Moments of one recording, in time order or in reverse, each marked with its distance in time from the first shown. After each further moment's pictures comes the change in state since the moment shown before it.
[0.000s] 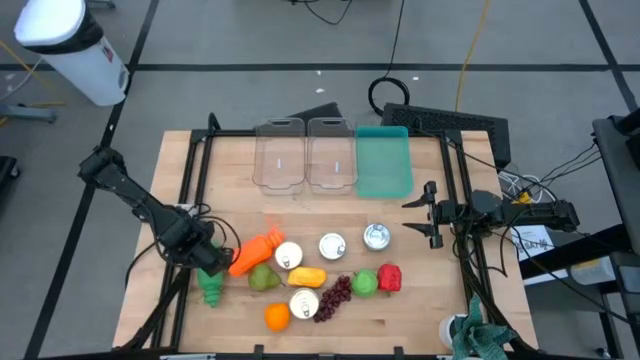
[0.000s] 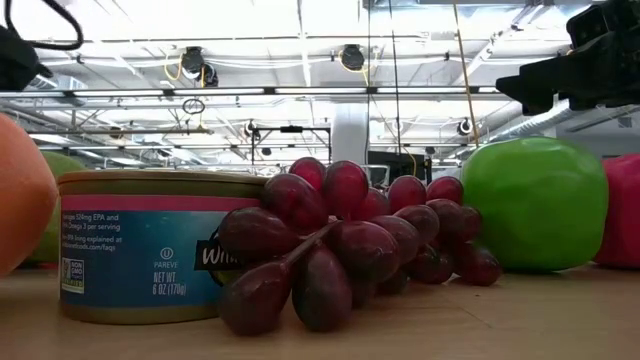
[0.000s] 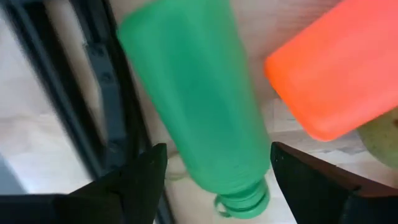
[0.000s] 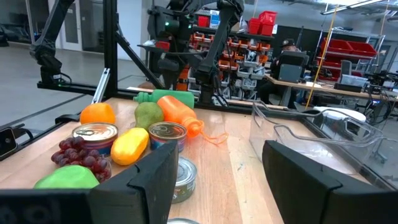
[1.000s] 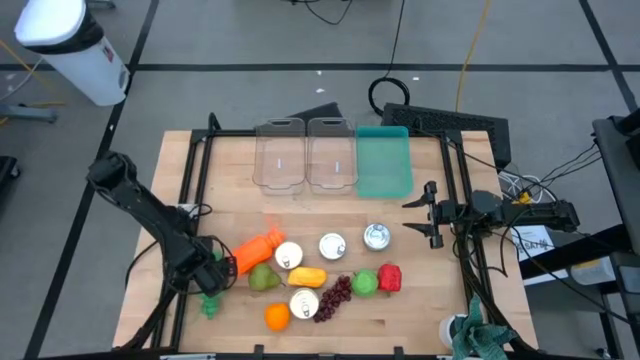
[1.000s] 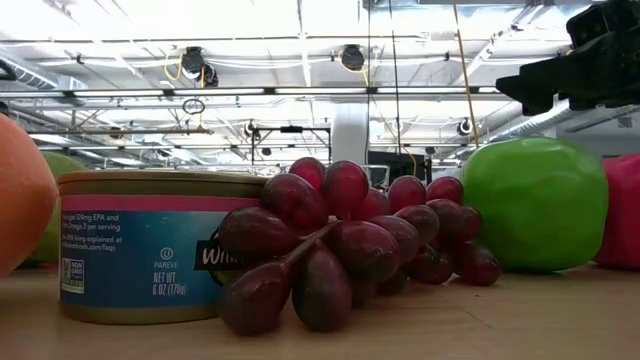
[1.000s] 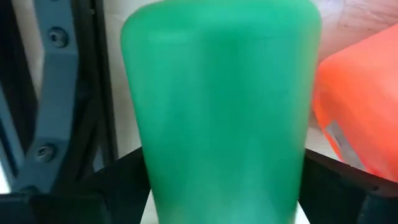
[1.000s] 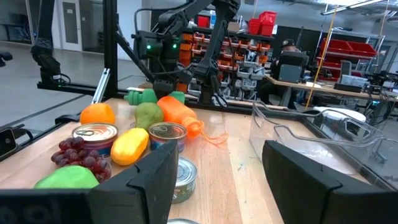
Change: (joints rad) left arm -0.153 0.205 -0.154 0.336 -0.073 -0.324; right arm 0.000 0.000 0.000 0.000 0.000 0.000
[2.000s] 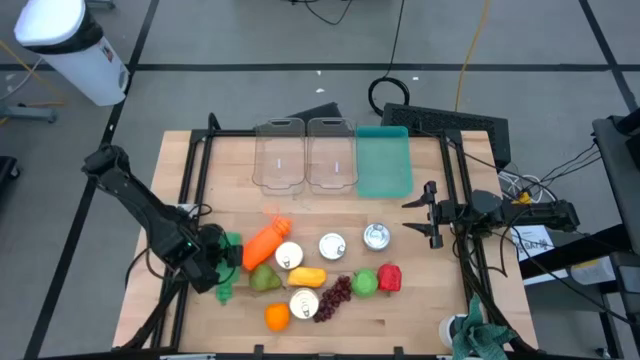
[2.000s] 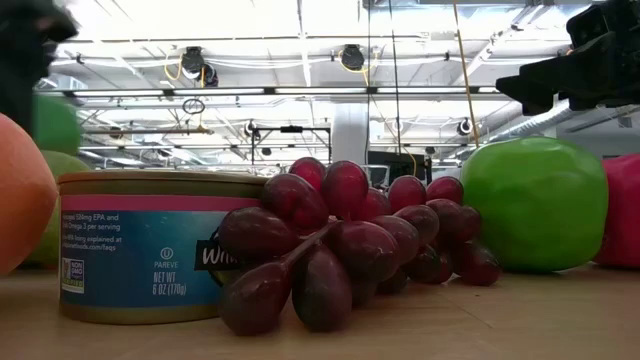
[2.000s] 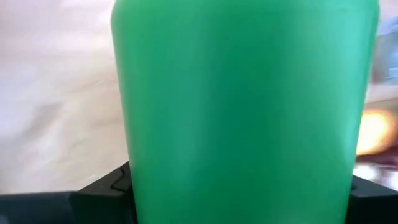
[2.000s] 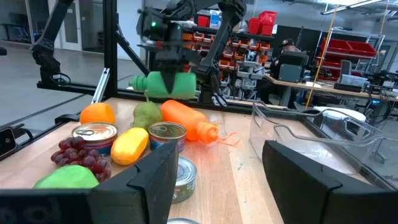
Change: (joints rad) left arm 0.012 -0.216 0.080 -0.041 -0.492 0.160; right arm 0.000 0.000 0.000 0.000 0.000 0.000
